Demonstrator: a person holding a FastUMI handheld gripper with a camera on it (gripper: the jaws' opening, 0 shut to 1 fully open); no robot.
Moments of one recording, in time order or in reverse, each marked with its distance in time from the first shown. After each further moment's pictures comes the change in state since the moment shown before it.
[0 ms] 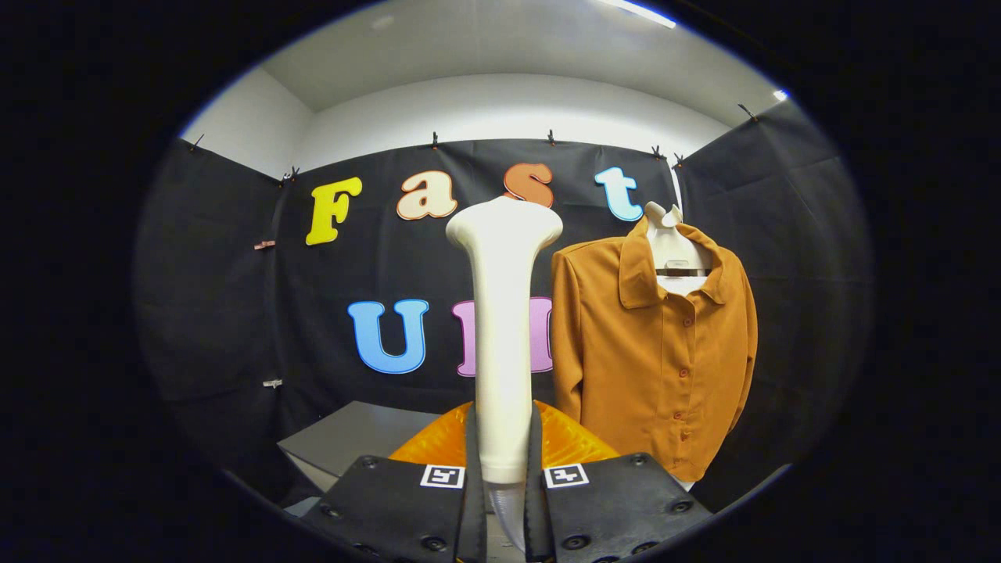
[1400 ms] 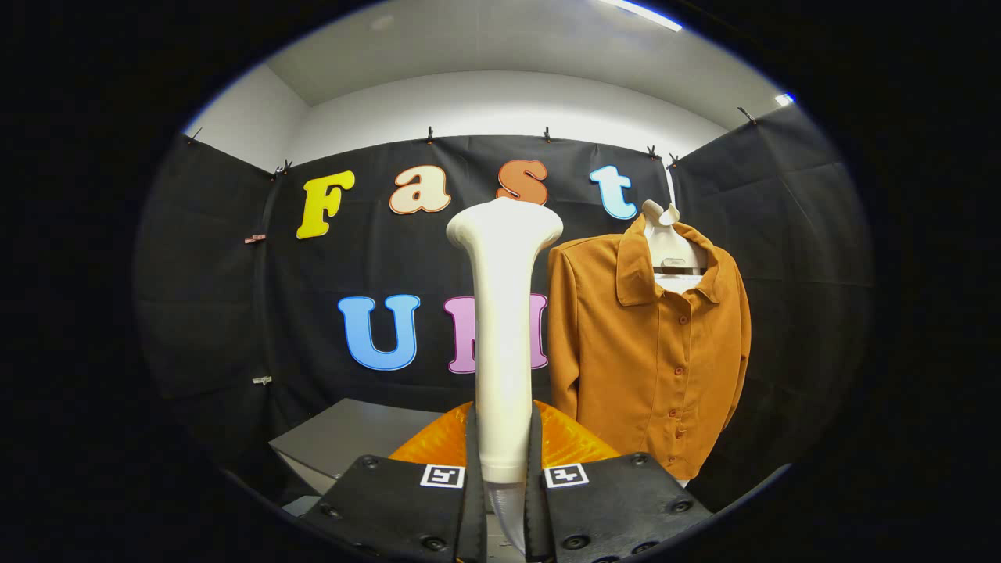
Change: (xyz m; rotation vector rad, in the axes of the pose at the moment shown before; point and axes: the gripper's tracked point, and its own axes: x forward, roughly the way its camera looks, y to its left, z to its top) arm 0.001 -0.002 -0.002 -0.016 0.002 -0.037
